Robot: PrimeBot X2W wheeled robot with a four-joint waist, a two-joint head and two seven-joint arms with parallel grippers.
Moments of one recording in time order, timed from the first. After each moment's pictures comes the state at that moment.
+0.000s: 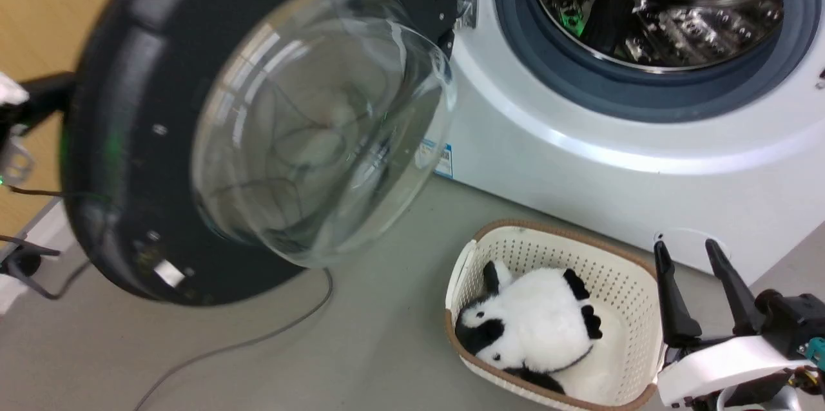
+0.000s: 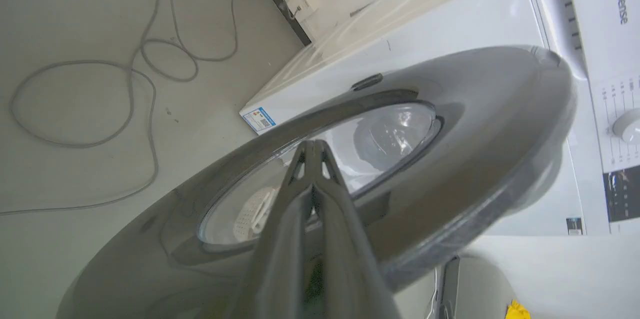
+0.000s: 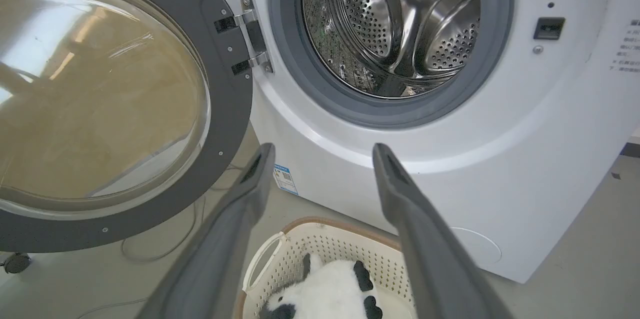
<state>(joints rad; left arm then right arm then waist) -0.89 0.56 0.06 0.64 -1.22 0.07 0.89 -0.01 -0.05 -0.06 -0.02 0.17 0.13 -0.07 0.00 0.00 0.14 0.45</state>
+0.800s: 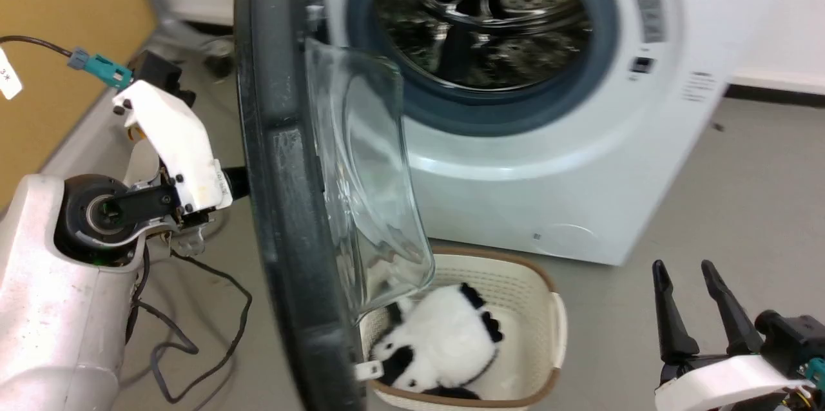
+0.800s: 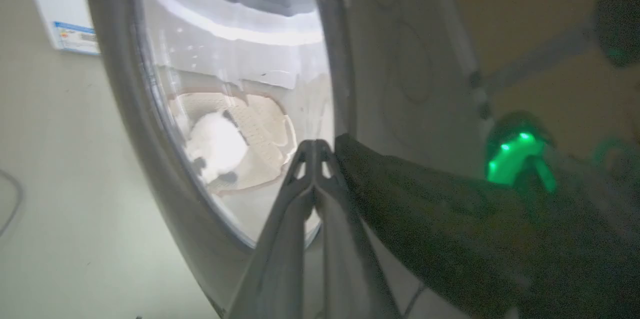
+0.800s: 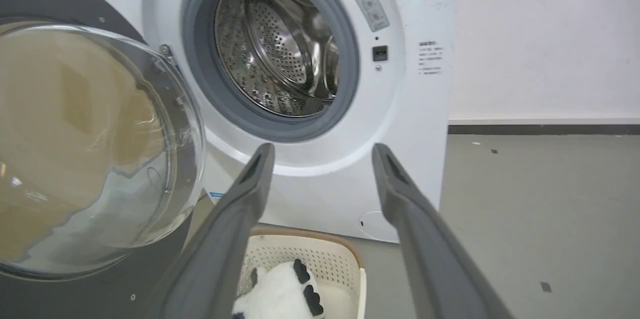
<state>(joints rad) -0.65 0.41 -0.17 0.20 -1.20 0.06 1.07 0.02 -0.05 -0.06 0.03 0.23 0.13 -0.12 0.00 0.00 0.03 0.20</state>
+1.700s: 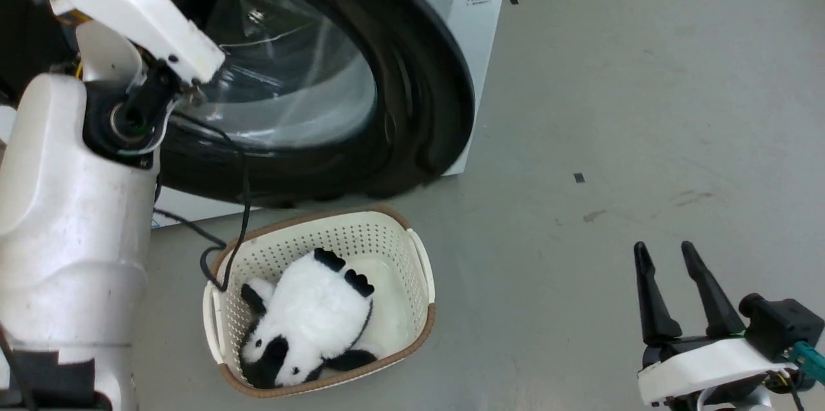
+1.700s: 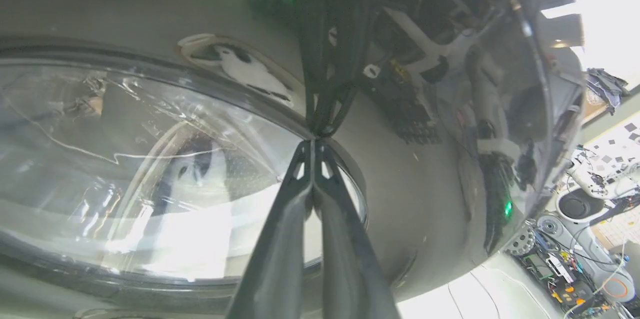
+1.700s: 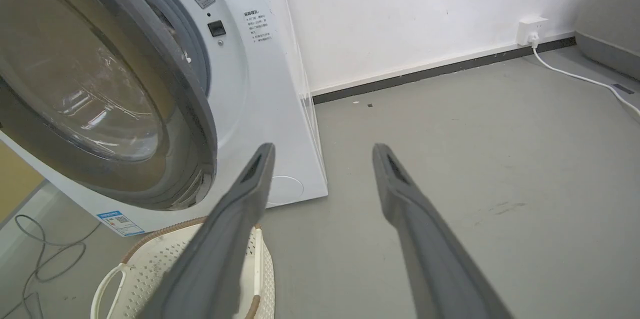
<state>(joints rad) -0.92 0.30 -0.14 0.48 -0.88 -0.03 0.41 -0.04 -0.05 -0.01 0.08 0.27 0.13 -0.16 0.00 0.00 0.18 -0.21</state>
